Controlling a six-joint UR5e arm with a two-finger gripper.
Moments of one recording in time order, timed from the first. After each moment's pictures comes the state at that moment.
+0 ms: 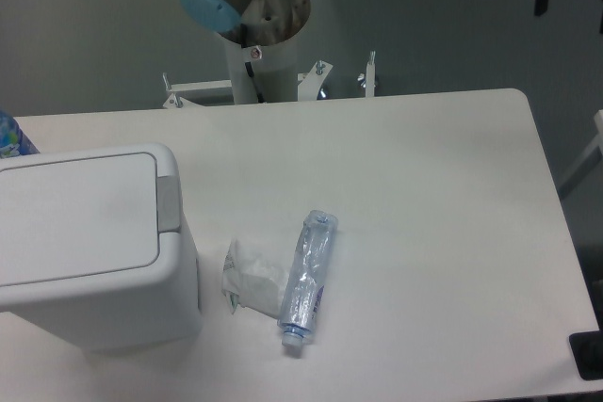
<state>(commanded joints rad) 3.10 -1.62 -1.46 -1.30 1.34 1.92</state>
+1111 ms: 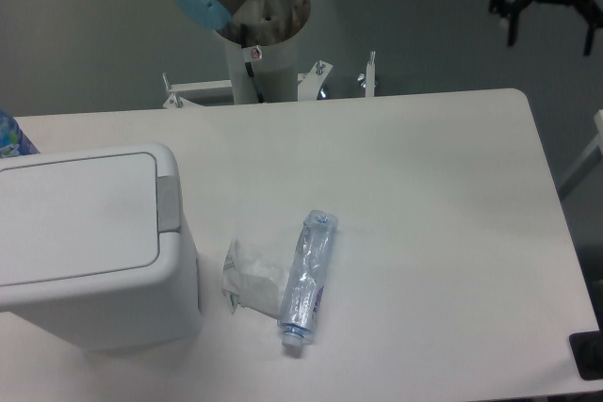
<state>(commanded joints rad) 2.89 -1.63 -1.46 -1.27 1.34 1.23</state>
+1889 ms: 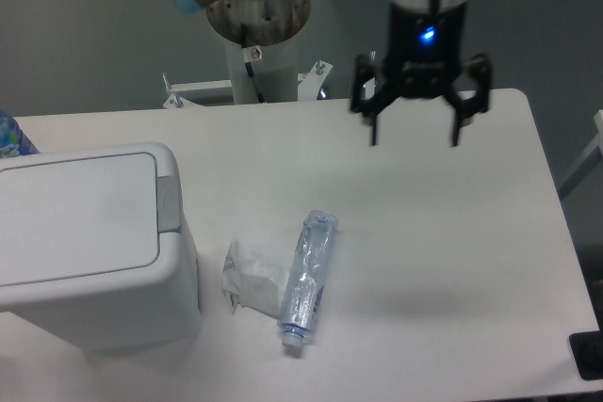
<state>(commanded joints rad) 2.51 -1.67 -1.46 -1.18 1.32 0.45</state>
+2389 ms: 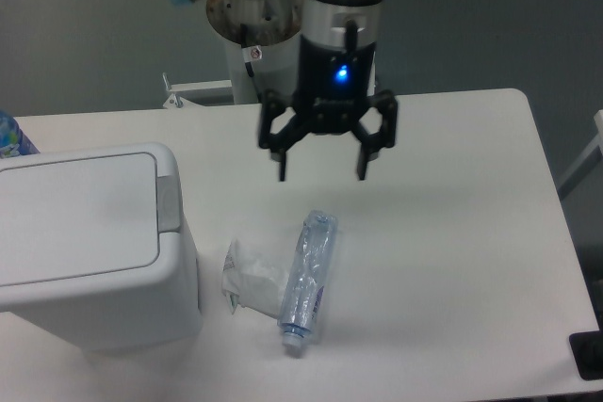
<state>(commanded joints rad) 2.40 -1.70 -1.46 -1.16 1.19 0.19</state>
